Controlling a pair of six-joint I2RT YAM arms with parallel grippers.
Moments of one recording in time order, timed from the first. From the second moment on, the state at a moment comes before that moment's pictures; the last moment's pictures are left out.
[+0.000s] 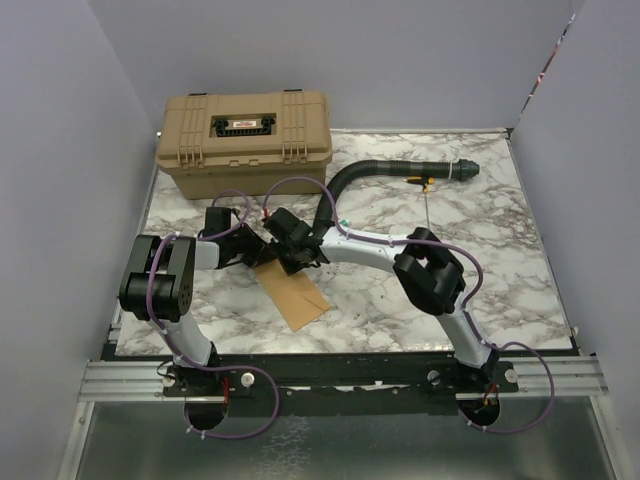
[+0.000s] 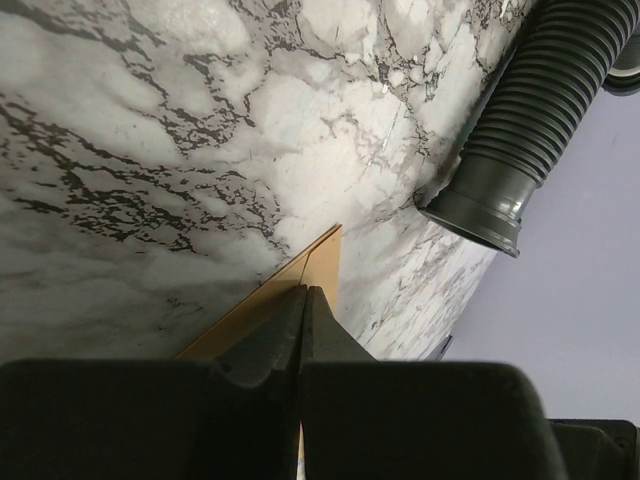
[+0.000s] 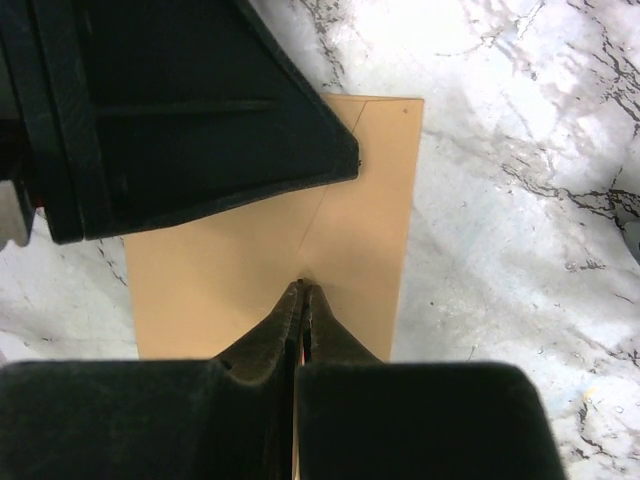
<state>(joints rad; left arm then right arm) -0.07 1.73 0.66 0.19 0.60 -0.92 1.00 2.21 1.68 -0.48 0.06 0.35</state>
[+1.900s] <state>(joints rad) -0.06 1.76 0.68 0.18 0.65 -0.92 1.05 1.82 1.17 -0.51 -0.02 0.42</state>
